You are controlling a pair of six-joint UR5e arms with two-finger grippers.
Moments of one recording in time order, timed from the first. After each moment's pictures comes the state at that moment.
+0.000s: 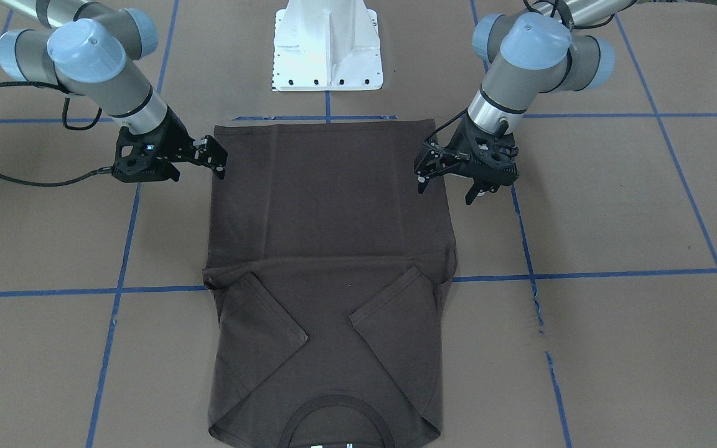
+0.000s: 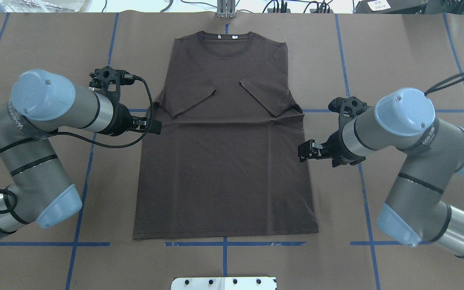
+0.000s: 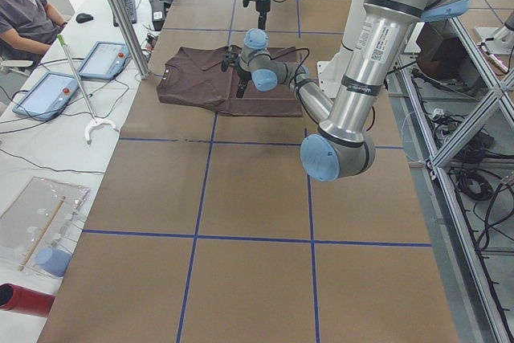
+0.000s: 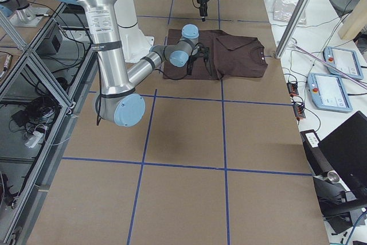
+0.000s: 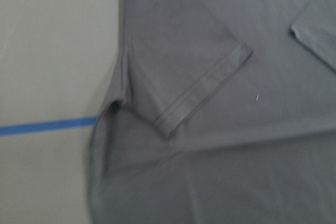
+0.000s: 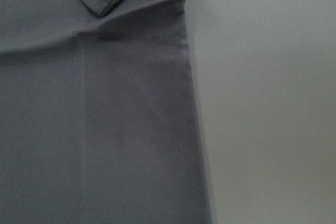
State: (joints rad) left arm -0.67 -1.91 -1.85 -1.96 -1.91 -1.04; right arm 0.57 -1.37 1.94 -1.24 1.99 1.32
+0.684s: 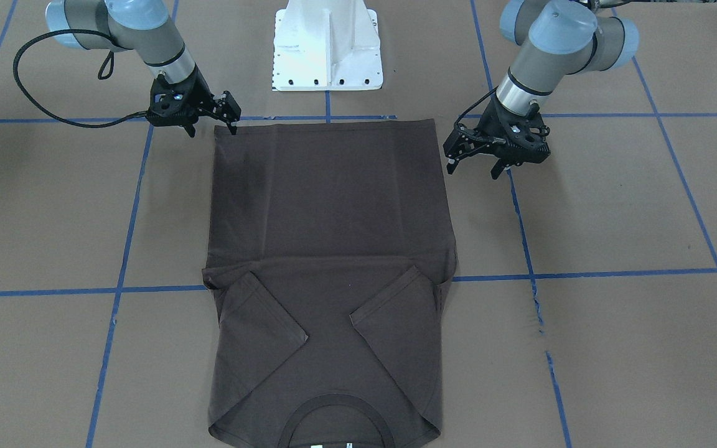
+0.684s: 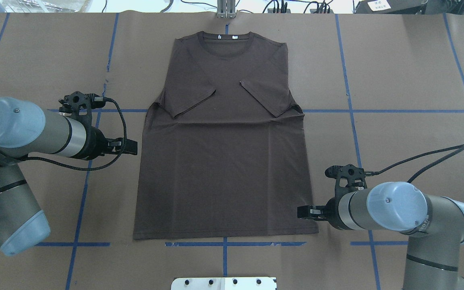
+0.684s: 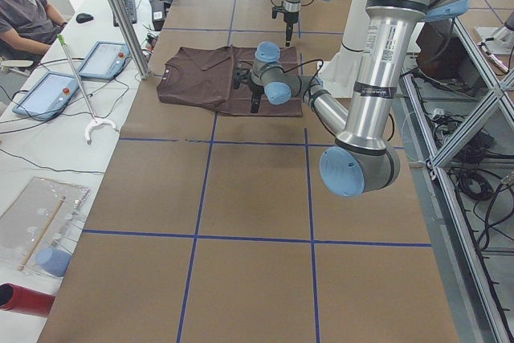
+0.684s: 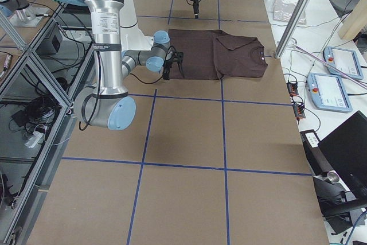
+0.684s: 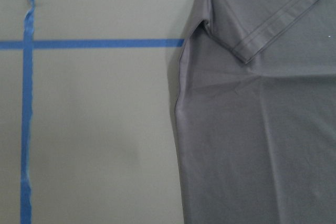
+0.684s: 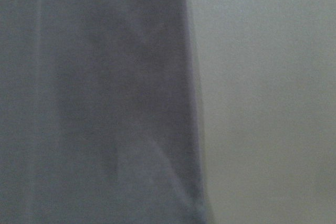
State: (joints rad) left arm -0.63 -1.79 -1.93 -1.97 -1.90 -1.20; right arm 0.31 -1.52 2.02 -1.18 1.75 1.45
